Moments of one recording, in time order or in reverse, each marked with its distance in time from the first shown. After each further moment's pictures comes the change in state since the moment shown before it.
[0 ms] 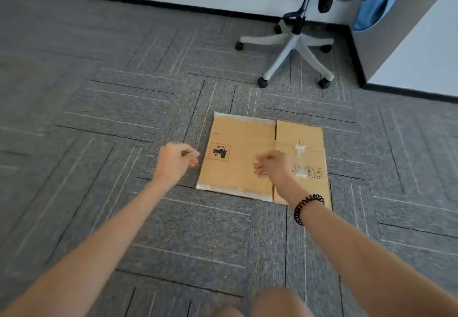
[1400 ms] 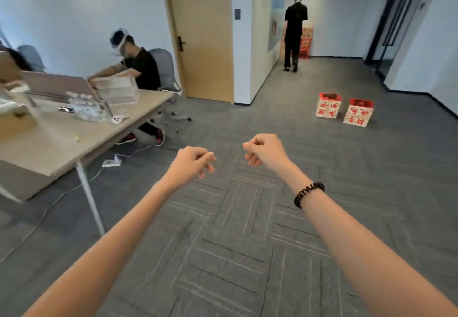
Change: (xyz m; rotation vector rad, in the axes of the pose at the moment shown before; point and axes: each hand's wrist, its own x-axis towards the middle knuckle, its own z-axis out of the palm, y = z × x) left_hand -0.959 0.218 -0.768 0.080 1.311 -0.783; right_hand -1.107 -0.406 0.404 -0.490 -1.784 -1.010
